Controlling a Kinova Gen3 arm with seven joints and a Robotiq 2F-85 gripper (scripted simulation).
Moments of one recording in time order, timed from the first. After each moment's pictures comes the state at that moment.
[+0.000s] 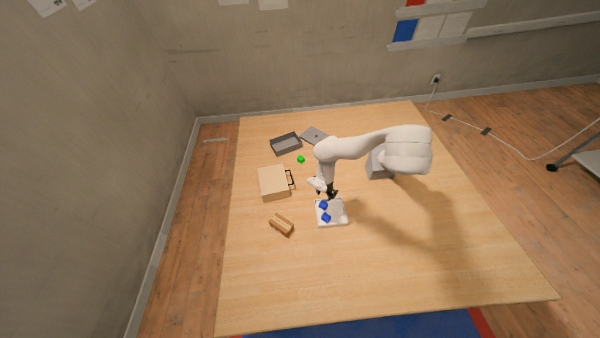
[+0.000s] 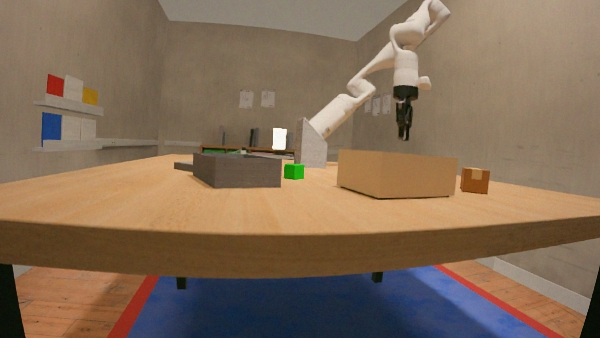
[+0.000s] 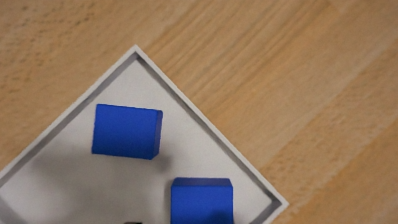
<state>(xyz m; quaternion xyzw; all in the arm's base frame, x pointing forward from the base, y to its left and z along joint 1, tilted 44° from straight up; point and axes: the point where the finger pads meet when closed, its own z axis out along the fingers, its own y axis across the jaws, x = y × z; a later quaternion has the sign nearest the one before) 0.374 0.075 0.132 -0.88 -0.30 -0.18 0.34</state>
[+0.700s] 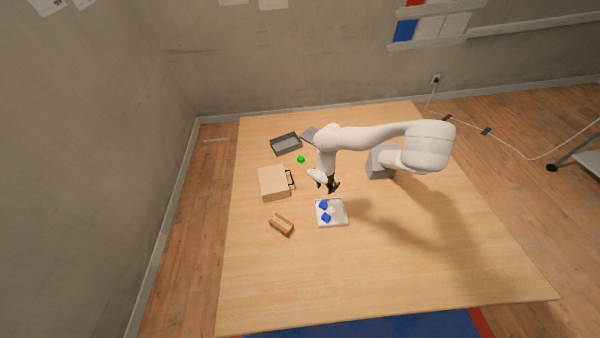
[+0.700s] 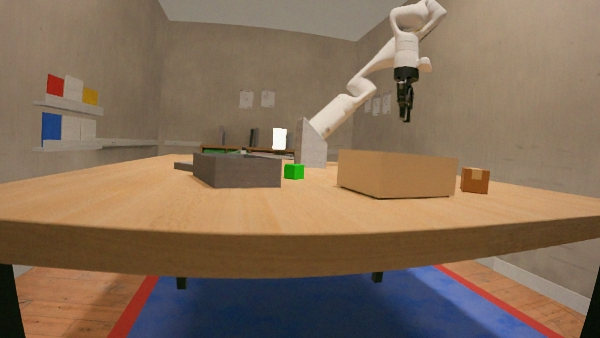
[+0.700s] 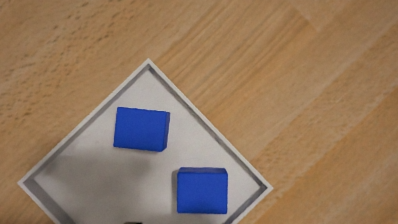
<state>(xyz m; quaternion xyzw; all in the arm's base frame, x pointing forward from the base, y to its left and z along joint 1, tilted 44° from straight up) 0.369 0.038 0.171 -0.88 -0.30 -0.18 0.34</state>
